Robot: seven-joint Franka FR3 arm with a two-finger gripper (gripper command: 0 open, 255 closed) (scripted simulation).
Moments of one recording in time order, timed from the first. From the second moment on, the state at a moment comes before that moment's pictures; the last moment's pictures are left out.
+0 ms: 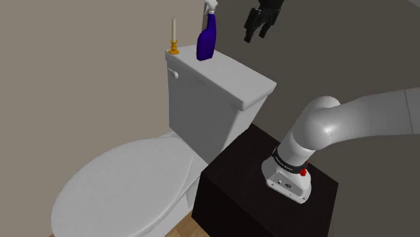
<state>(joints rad) -0.02 -0.81 -0.04 -2.28 -0.10 1.63 0.04</state>
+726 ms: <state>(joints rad) 0.01 -0.56 -0.06 -2.24 -0.03 1.92 0.05</state>
